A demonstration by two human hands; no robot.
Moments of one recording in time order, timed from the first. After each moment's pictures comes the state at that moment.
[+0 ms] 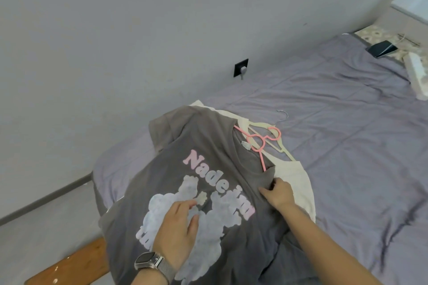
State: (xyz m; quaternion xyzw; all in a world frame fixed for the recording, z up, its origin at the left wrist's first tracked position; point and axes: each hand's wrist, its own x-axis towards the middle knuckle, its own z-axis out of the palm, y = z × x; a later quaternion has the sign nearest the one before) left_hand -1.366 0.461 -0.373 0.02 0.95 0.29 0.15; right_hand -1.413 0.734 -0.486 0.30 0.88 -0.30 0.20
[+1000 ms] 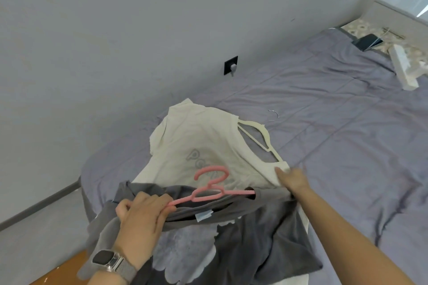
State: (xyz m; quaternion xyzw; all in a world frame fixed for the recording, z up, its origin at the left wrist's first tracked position) left_hand -1.388 0.420 -0.367 0.14 0.98 0.10 -0.05; right_hand -1.424 0.783 -0.462 0.40 0.83 -0.35 0.17
